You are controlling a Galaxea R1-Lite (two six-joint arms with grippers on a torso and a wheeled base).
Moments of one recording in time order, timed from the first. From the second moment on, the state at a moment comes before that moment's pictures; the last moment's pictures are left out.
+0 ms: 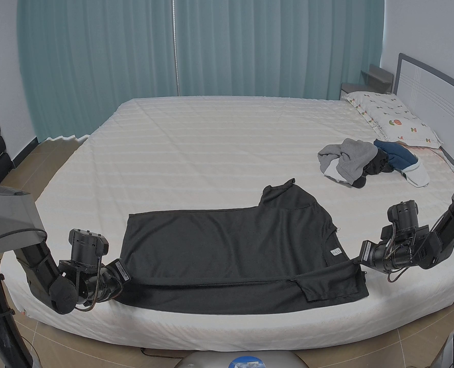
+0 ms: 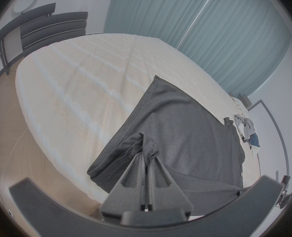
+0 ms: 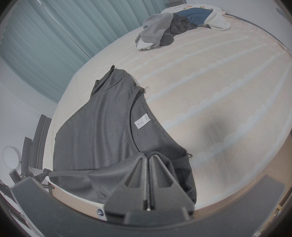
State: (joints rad) left arm -0.20 2.07 -0.40 -0.88 0.11 -0.76; right arm 0.09 2.03 -0.63 -0.56 0.11 0.50
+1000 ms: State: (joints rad) left arm -0.17 1.83 -0.28 -0.91 -0.12 -0.91; right arm 0.08 1.75 -0.35 -0.64 0.28 0.73
